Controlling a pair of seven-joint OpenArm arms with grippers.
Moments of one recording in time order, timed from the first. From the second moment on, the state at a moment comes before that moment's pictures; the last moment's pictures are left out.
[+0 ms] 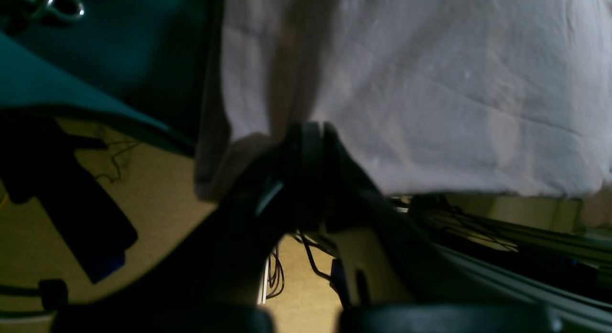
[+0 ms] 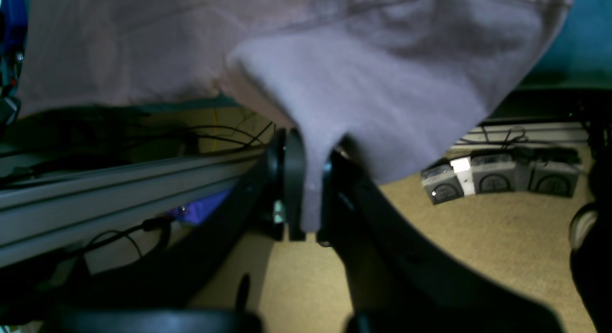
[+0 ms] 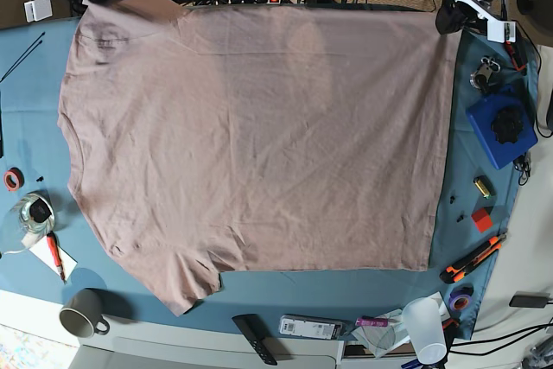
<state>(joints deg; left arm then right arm) 43.8 -1.8 -35.9 113.8 -48.3 -30.1 49.3 -48.0 15.2 57.2 108.5 78.9 40.0 -78.0</state>
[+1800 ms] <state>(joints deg) 30.1 -15.1 -24.9 112.6 -29.4 -20.0 41.8 -20.8 20.7 37.1 103.8 28.9 37.3 -54.4</state>
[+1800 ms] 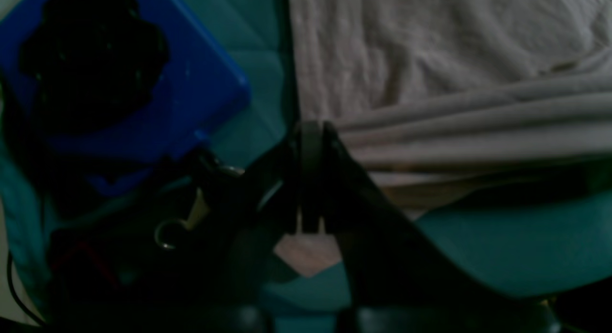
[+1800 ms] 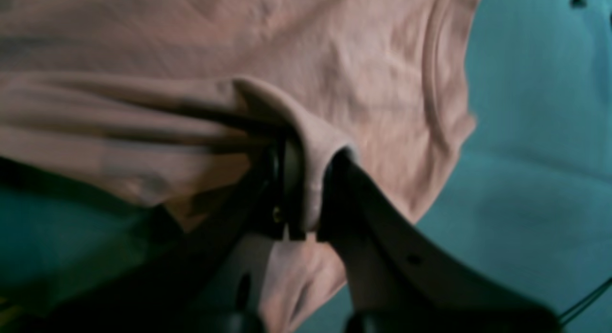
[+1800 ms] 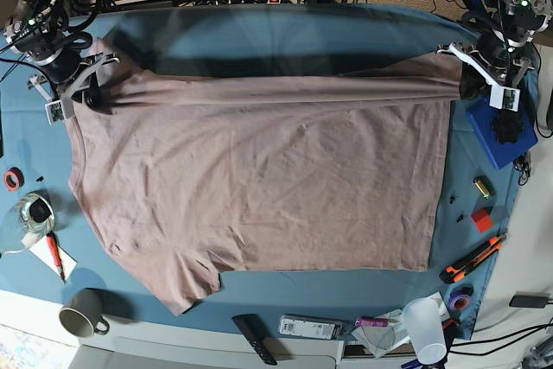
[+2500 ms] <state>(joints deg) 28.1 -19.8 -24.9 112.7 -35.4 -20.2 40.5 -11.1 24.9 40.9 95.4 28.6 36.5 -57.2</state>
